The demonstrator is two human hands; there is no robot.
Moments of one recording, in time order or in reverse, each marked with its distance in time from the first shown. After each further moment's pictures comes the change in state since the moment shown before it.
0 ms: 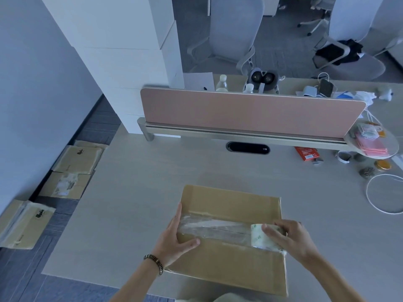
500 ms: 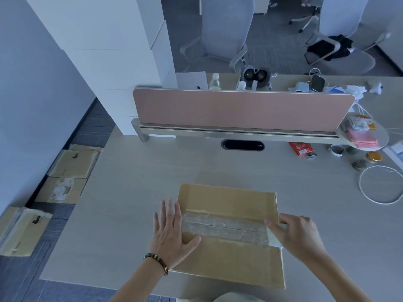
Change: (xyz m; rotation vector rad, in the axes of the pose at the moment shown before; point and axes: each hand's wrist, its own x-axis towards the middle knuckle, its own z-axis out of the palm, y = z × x) left_hand -0.002 0.011 0.013 0.828 0.199 0.125; right_hand -0.006 0.013 0.002 -0.417 0.209 0.003
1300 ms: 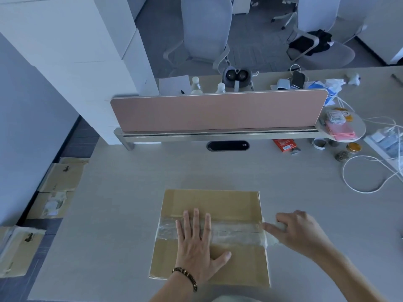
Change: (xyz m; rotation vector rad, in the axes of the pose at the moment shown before) left_hand -0.001 0.105 0.030 0.130 0.007 0.142; right_hand 0.001 0.051 -0.022 0.027 -0.058 -0.025
